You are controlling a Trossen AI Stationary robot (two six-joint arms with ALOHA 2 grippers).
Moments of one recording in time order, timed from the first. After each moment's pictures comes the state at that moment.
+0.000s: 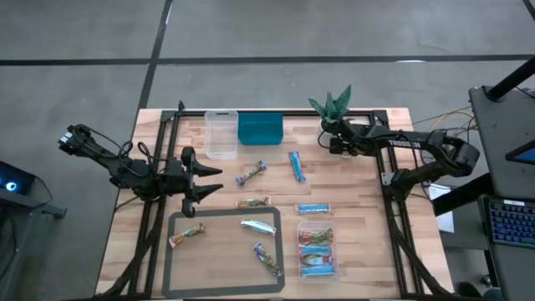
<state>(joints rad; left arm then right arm) -0.50 0.78 0.76 0.10 -0.63 -0.13 -0.65 1.35 0.62 -0.60 0.29 0.99</state>
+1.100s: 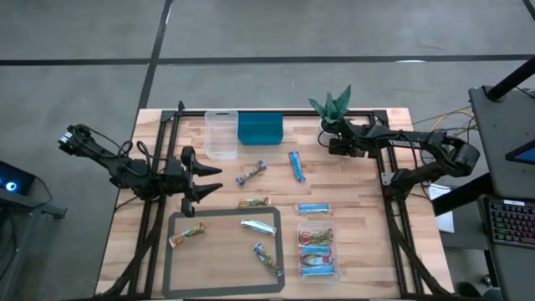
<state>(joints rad) -0.50 0.78 0.76 0.12 -0.63 -0.13 -0.67 1.35 0.61 -0.60 0.21 1.01</state>
